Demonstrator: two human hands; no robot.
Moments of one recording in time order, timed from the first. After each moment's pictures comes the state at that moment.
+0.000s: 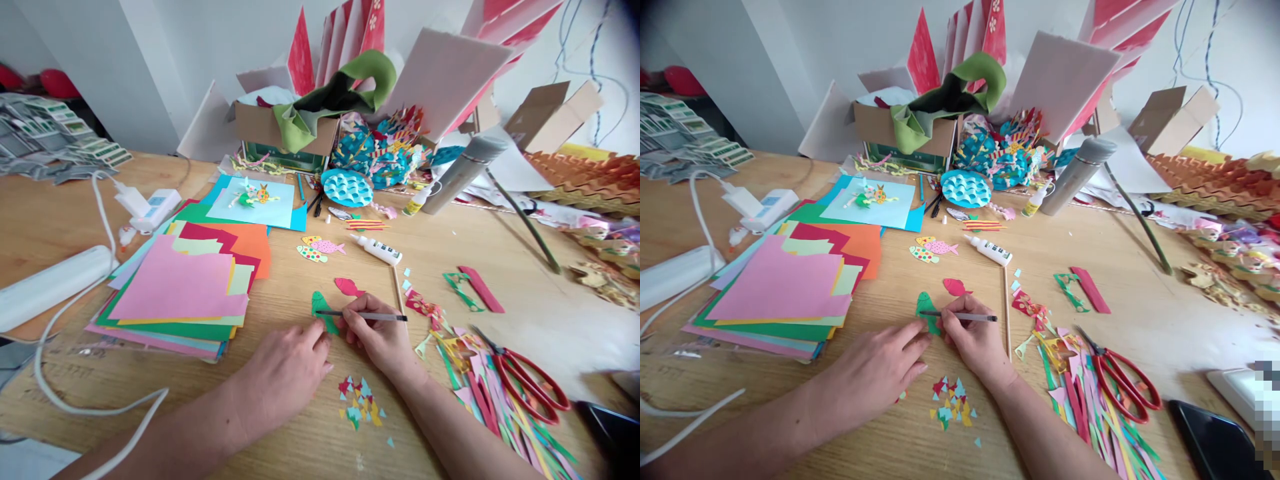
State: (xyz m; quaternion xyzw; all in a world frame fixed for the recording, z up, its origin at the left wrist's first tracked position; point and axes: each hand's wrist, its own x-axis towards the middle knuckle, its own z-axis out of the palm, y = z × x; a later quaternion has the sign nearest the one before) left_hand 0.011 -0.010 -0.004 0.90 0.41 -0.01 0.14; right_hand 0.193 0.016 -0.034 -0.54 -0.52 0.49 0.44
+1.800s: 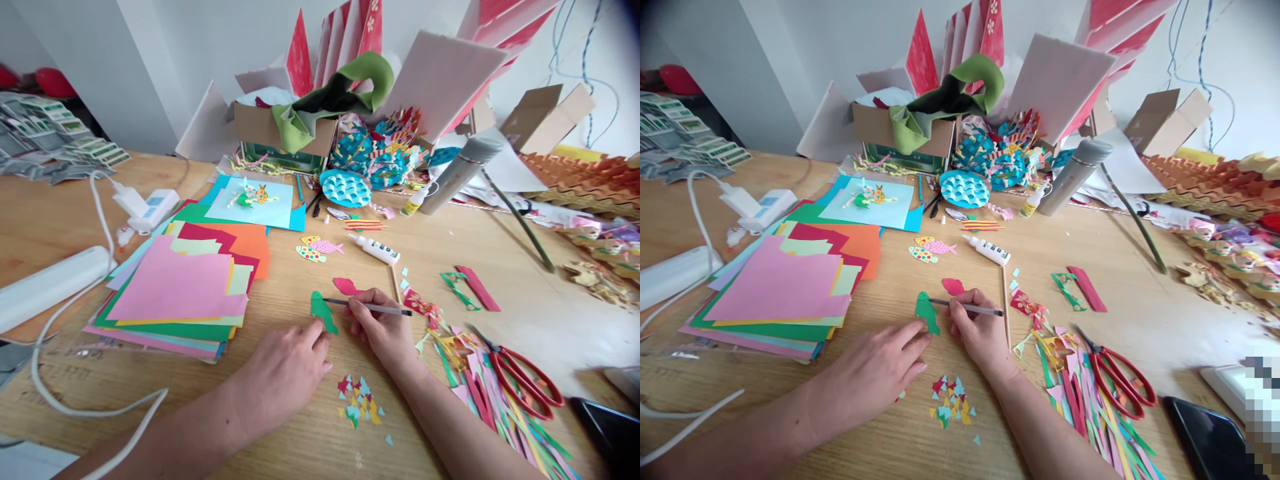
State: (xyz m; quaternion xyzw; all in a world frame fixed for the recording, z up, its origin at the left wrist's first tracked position) left_hand 0.011 -0.011 -0.005 0.90 0.41 0.00 0.14; right_hand 0.199 0.021 -0.039 -0.58 -0.51 0.44 0.46
